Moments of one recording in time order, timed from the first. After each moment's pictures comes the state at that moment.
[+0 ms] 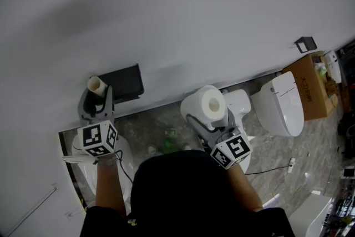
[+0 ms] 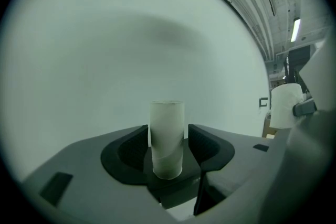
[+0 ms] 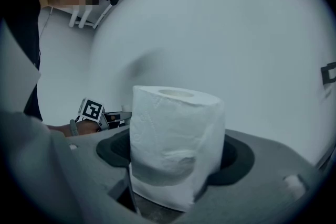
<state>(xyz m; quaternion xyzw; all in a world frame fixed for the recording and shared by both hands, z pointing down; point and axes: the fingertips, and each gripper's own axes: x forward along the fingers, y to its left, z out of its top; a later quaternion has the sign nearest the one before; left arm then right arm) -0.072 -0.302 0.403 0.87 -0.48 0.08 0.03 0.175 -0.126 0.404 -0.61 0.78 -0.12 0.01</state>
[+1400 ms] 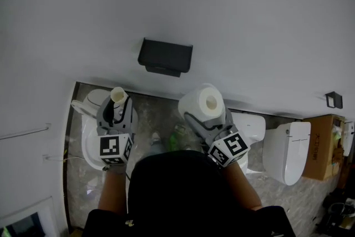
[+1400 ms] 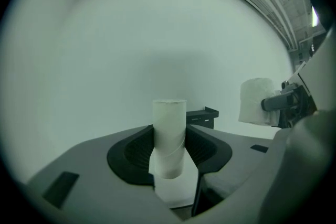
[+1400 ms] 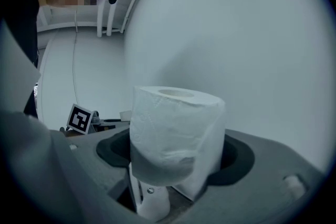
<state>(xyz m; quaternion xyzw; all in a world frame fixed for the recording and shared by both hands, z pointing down) -0.168 -0.148 0.427 0.79 -0.60 0.10 0.04 0.058 -0.128 0.413 -0.42 0.90 -0.13 0.00</state>
